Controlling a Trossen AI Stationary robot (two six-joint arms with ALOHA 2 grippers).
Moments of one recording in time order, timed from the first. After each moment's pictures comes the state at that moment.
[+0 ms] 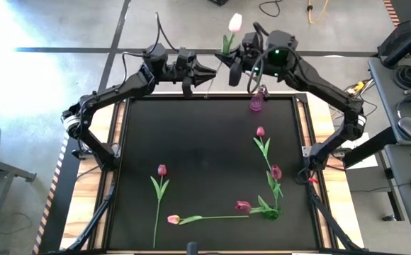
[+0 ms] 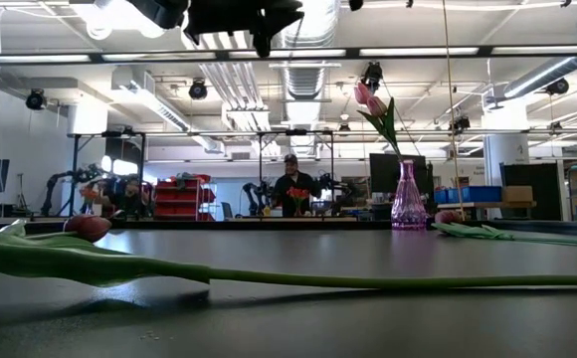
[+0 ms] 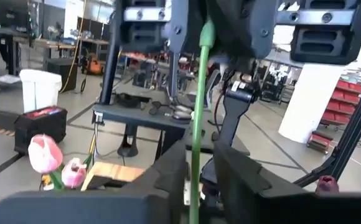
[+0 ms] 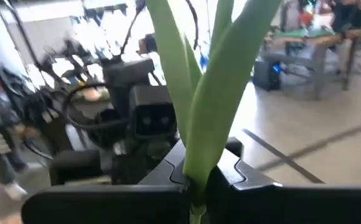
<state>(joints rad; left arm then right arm) 0.61 1.60 1.43 0.27 0.67 -0.25 -0.49 1.58 1.84 -0.29 -0.16 0.13</state>
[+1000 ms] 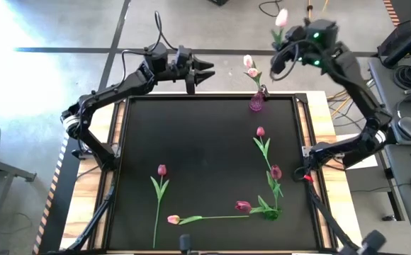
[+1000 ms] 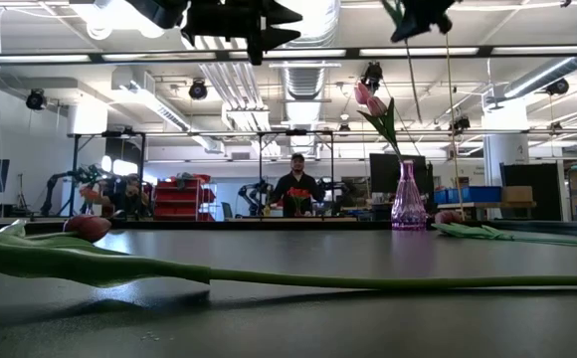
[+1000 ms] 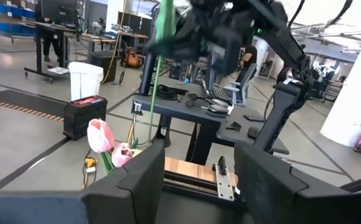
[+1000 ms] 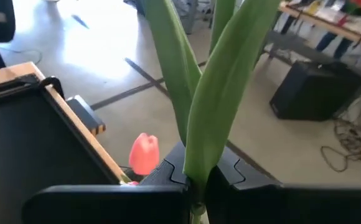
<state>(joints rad) 0.63 1.60 1.44 0.18 0.53 -0.20 -0.95 1.33 1.68 -0.71 -0.11 -0.22</state>
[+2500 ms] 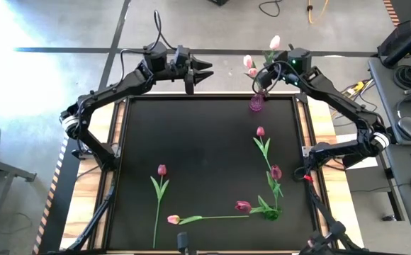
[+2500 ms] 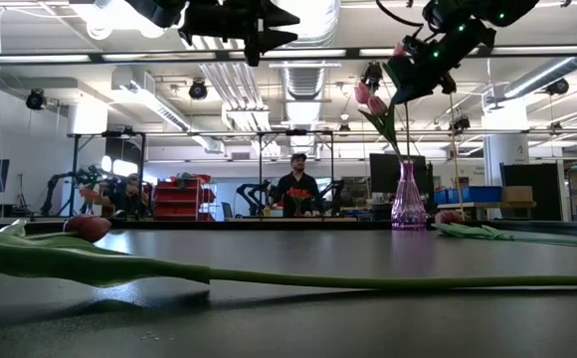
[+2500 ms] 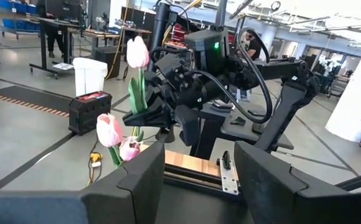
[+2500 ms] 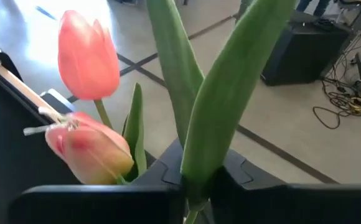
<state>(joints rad) 0.64 1.59 1.44 0.15 0.53 -0.18 -0.96 1.27 1.11 -0.24 0.00 -0.12</state>
